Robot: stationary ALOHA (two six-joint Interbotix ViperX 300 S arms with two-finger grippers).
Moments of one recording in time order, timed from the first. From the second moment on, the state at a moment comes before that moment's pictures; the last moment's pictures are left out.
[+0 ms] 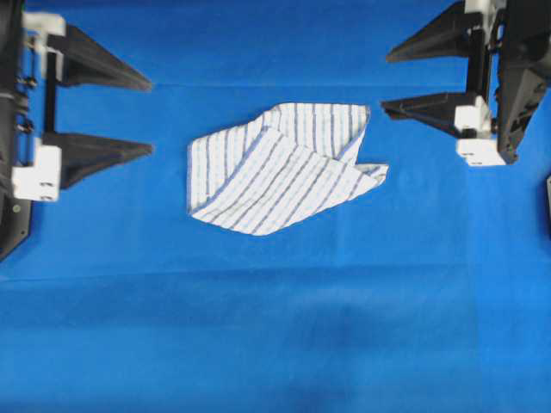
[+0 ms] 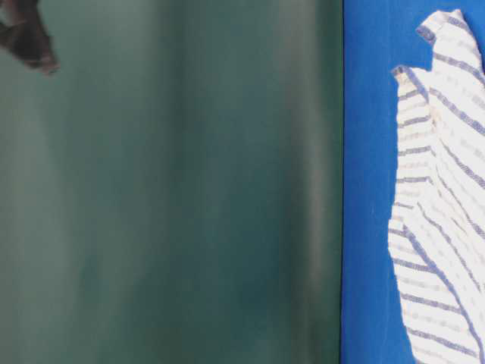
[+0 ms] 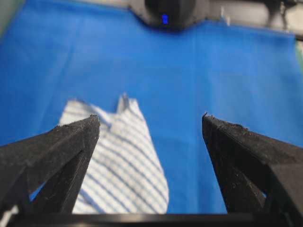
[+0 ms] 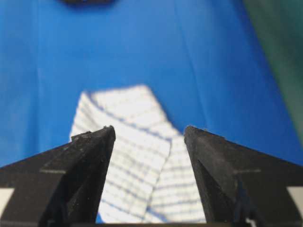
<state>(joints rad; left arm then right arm) 0.06 -0.75 0.76 -0.02 0.22 -0.08 -0.15 -0.56 0.56 -0.06 0.47 0.01</state>
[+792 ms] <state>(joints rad) 0.05 -0.30 1.07 -0.02 -0.16 -0.08 -0.13 -0.26 0.94 -0.04 0.14 0.13</state>
